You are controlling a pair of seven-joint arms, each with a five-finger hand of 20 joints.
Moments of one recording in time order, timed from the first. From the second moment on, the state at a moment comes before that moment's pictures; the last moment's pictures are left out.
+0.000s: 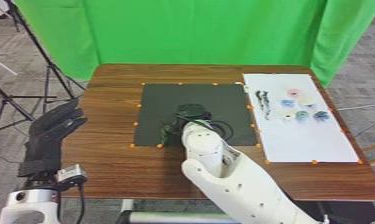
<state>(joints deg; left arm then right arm) 136.5 -47.9 -96.6 -128.6 52.5 30.5 23.4 -68.5 -78.6 39.9 -96.4 -141.2 -27.2 48.5</state>
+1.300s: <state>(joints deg) 137.1 -48.1 -96.9 -128.6 52.7 30.3 22.7 -68.7 -79.2 41.3 -99.2 -140.2 -25.3 50.9</state>
